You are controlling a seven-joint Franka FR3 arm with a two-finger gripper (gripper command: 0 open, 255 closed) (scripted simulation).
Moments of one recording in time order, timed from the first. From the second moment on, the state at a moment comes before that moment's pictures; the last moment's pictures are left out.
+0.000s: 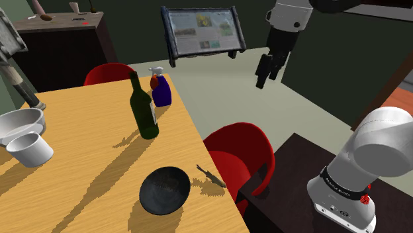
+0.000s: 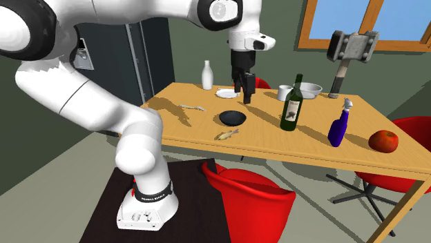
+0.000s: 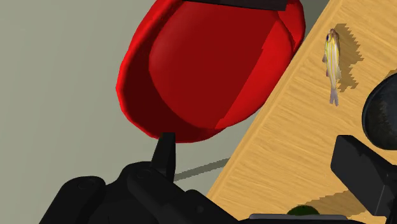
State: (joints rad) arm 0.04 -0.76 0.16 -2.43 0.16 1.74 0.05
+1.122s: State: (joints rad) arm 0.11 -0.48 0.51 -2.62 0.28 2.23 0.33
